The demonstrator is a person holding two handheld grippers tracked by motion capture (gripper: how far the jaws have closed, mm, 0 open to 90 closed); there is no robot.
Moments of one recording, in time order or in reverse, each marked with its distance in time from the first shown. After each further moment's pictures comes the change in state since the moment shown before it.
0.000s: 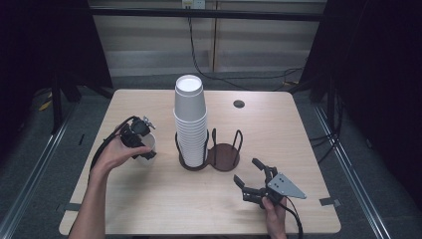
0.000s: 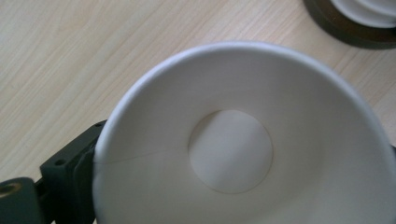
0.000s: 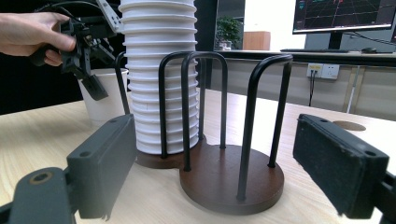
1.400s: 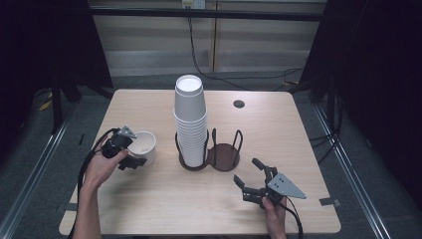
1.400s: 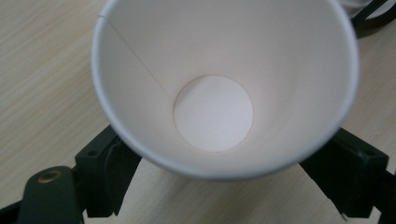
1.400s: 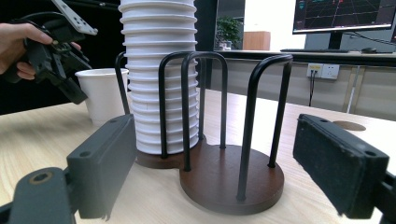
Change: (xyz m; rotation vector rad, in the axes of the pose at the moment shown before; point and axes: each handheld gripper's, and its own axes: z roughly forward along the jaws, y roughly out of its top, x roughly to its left) left arm 0.000 -0.065 -0.014 -0.242 -0.065 -0.096; right arm 0.000 0.000 0.000 0.000 0.000 0.000
